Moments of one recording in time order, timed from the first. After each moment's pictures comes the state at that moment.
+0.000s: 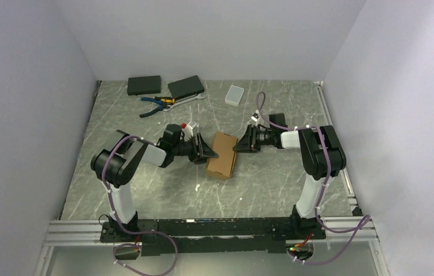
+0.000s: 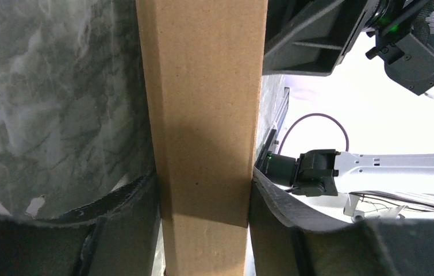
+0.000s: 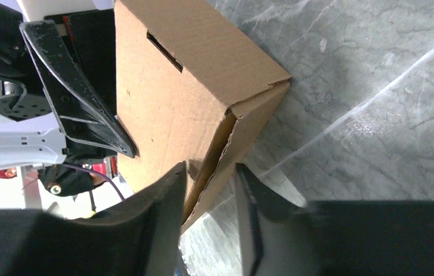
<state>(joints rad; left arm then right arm) -0.47 1.87 0.71 0.64 0.79 -0.98 0.17 1.89 0.87 0.16 -1.02 0.48</state>
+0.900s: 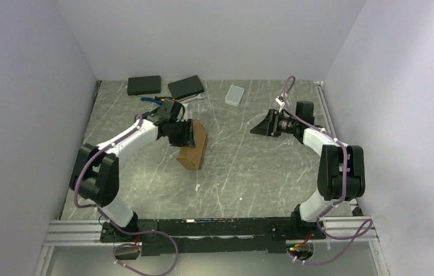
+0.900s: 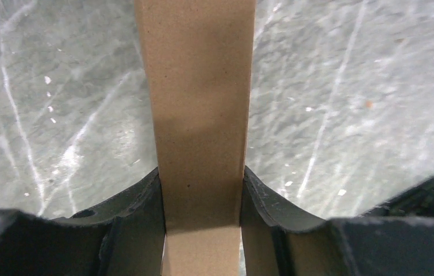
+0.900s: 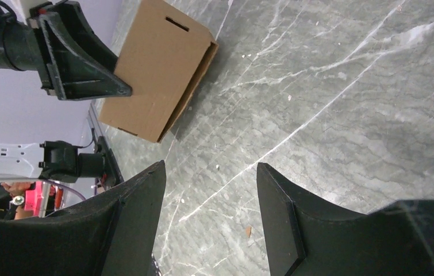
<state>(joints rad) -0.43 1.59 1.14 -0.52 0.28 -0.41 -0.03 1.61 0.91 0.00 -1.03 0.27</state>
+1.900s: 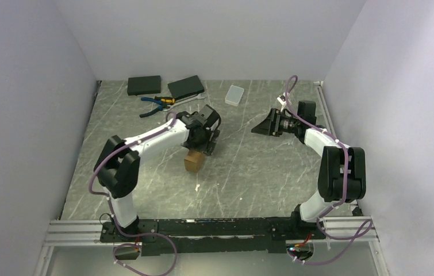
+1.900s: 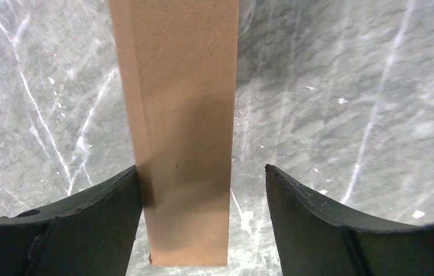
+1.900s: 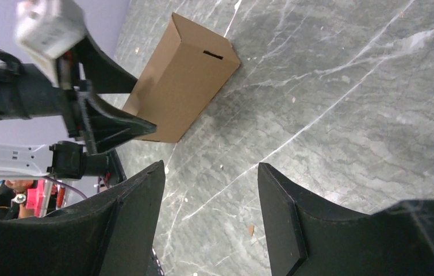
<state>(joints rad) -0.75 1.82 1.43 -0.81 -0.18 -0.36 -0.05 1.60 0.91 -0.01 -1.05 0.27</state>
